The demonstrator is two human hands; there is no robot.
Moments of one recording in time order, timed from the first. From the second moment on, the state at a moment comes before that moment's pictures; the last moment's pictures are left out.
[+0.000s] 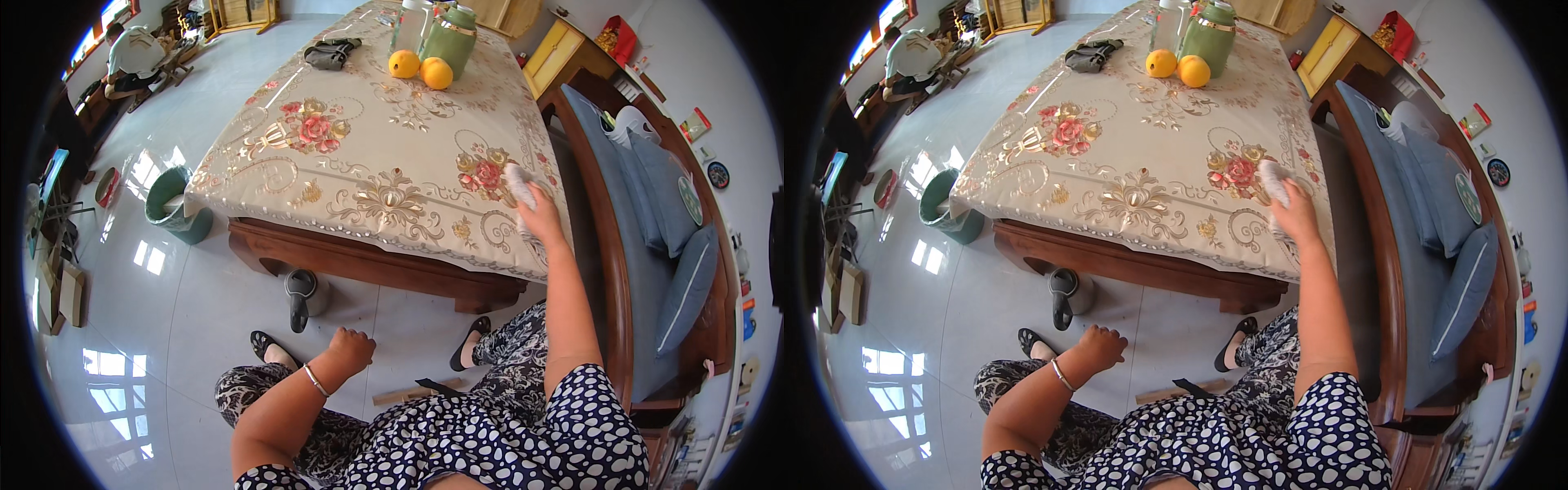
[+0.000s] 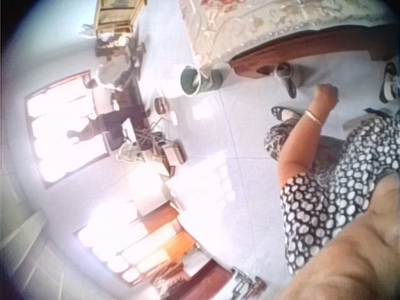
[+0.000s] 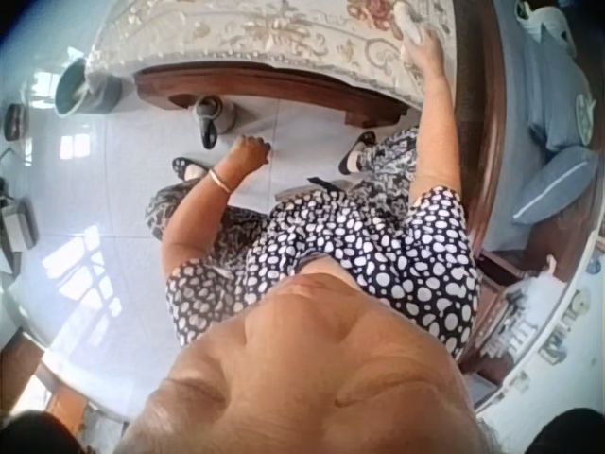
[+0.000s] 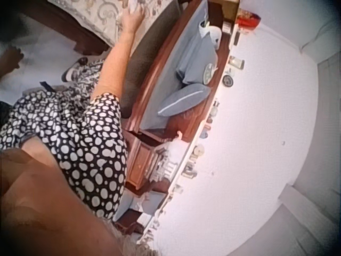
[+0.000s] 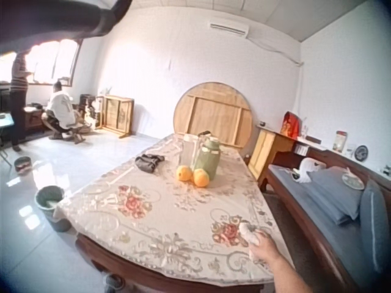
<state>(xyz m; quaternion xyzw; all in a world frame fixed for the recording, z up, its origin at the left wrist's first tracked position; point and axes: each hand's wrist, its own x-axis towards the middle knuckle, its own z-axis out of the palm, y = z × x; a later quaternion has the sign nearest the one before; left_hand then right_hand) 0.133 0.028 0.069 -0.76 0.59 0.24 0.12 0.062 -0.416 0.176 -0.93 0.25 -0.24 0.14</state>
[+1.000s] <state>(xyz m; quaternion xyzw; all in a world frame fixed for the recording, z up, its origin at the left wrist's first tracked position) 0.146 0.021 0.089 -0.77 0.57 0.26 0.10 0.318 -0.202 0.211 -0.96 -0.04 -0.16 0.20</state>
